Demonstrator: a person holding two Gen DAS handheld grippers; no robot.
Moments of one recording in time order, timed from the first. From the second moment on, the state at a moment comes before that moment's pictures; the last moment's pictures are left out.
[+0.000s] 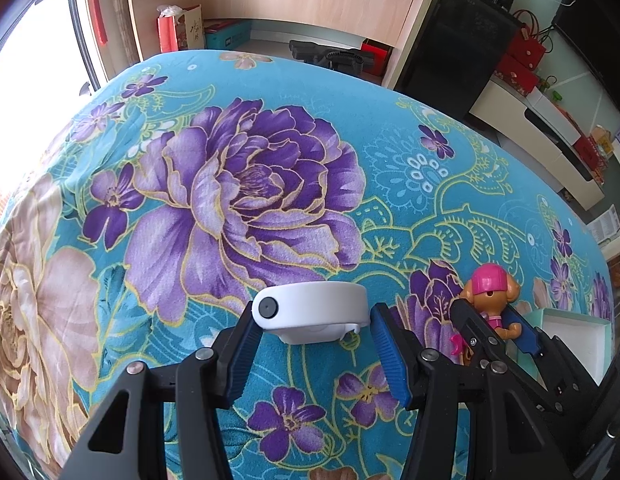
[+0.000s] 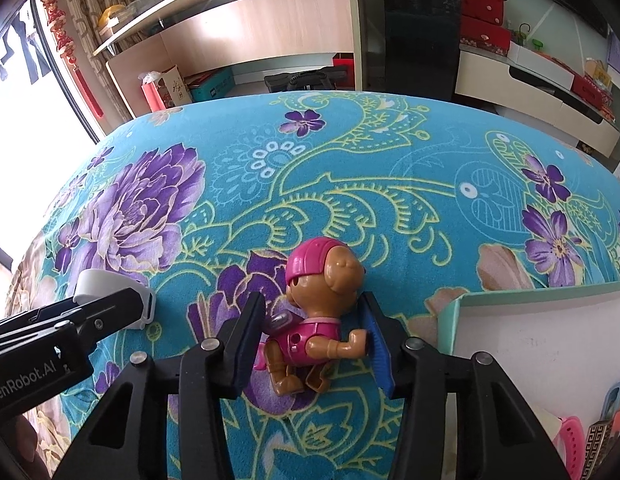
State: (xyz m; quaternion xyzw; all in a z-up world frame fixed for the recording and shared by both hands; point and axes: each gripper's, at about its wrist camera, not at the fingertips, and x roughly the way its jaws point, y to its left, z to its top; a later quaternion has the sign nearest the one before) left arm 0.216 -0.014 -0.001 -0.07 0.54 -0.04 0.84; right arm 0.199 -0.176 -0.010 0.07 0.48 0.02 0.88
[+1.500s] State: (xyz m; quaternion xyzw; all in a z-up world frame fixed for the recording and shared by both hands) left arm 0.141 -0.072 0.040 0.00 0.50 -0.13 0.86; right arm 0.080 -0.226 0.068 0.15 0.41 -0.04 0.90
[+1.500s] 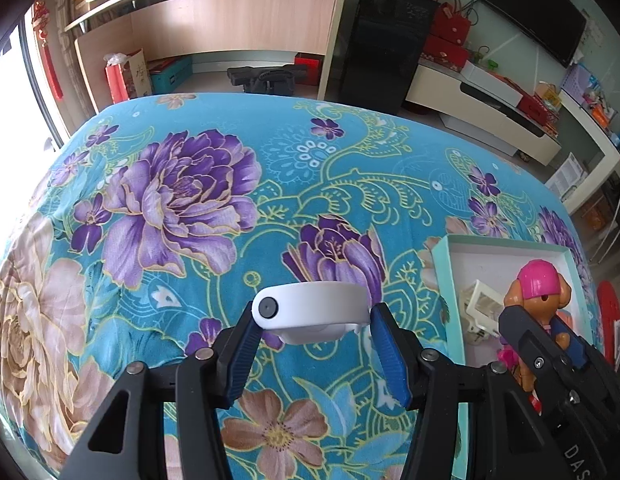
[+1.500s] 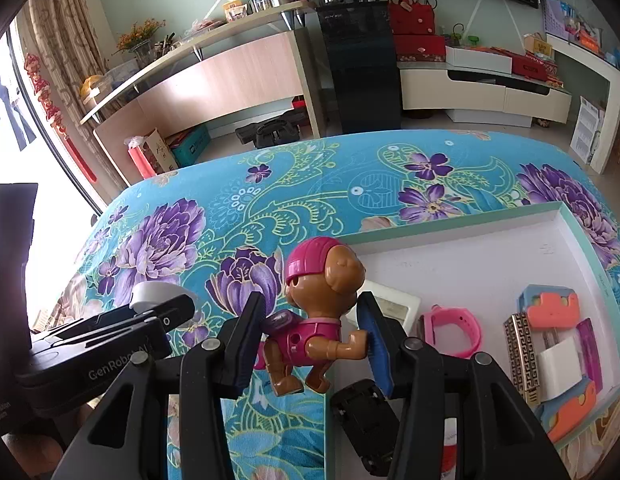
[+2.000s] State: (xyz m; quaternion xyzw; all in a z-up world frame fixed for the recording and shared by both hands) left arm 0.109 -0.153 0.057 0.06 0.47 -0.22 0.85; right arm 0.043 -0.291 0.072 0.18 0.39 -0.12 0.89
